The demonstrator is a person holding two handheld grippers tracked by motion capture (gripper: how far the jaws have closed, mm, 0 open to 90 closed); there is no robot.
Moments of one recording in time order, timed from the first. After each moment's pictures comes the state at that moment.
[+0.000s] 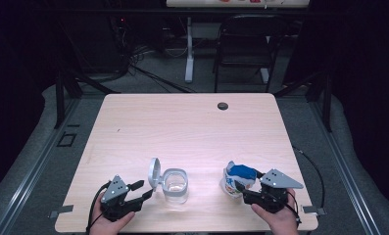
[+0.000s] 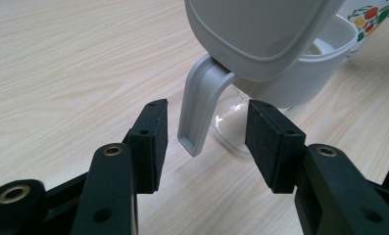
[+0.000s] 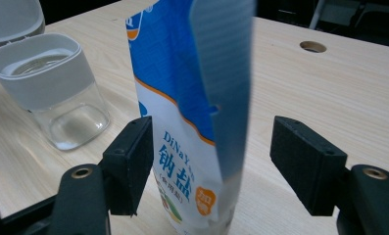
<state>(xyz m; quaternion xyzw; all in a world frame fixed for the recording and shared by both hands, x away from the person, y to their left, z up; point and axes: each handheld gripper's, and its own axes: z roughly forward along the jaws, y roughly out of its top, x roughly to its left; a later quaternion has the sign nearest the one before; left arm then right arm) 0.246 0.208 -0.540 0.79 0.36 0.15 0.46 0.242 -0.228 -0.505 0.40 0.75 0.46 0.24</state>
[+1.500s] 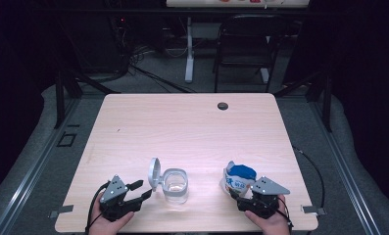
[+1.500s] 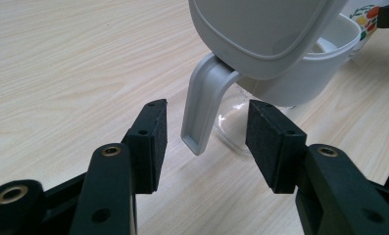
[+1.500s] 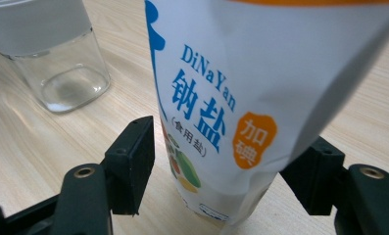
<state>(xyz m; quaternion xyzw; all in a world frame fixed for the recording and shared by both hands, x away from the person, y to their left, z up) 0.246 0.210 -0.541 0.80 0.36 0.16 0.46 0.243 -0.219 -0.547 0.39 0.77 0.45 0.22</state>
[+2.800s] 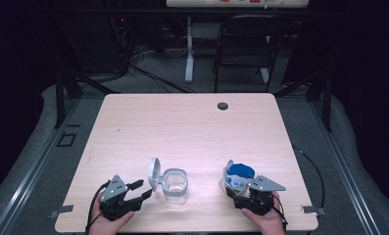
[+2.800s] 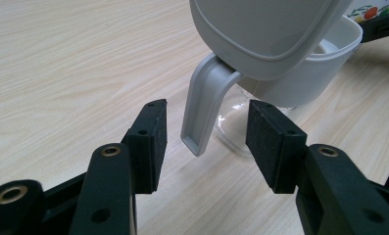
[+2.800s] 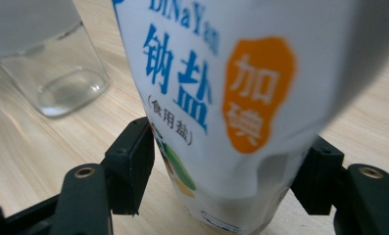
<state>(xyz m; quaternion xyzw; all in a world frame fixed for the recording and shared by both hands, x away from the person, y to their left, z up) 0.247 0.211 -0.541 0.80 0.36 0.15 0.46 0.257 -0.218 -0.570 0.41 0.76 0.47 0.19</state>
